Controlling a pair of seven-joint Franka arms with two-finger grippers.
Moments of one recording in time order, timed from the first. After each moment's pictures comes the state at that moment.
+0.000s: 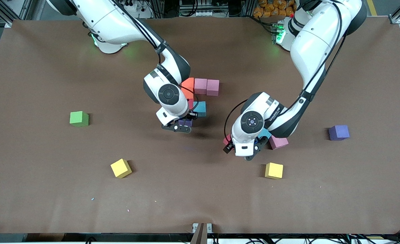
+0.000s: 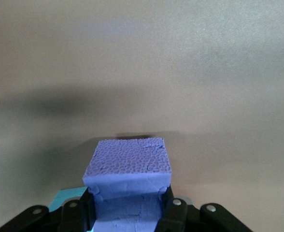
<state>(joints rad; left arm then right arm) -0.22 0.84 -0.45 -1.40 0.30 2.11 -1.51 0.53 0.66 0.19 -1.65 0.02 2.24 0.84</state>
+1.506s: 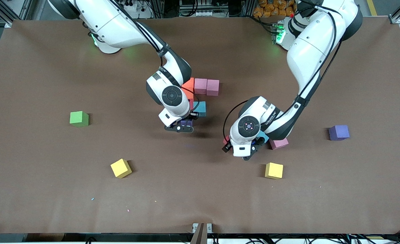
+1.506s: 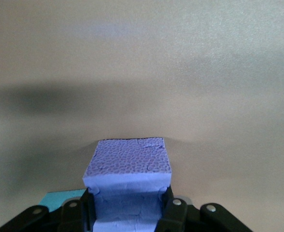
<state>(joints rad) -0.22 0.89 -0.45 -1.40 0.30 2.12 -1.51 0.54 0.69 0.19 -1.65 0.00 2.26 0.80</state>
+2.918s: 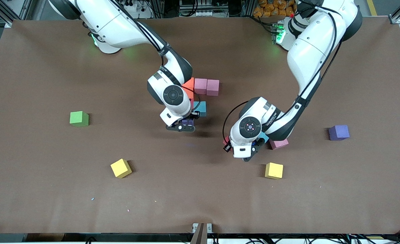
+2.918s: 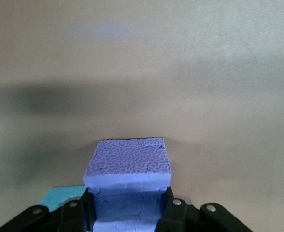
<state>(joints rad) -0.22 0.89 -0.45 -1.38 0.29 2.13 -1.51 0.54 0.69 0.21 -1.65 0.00 2.26 0.80</state>
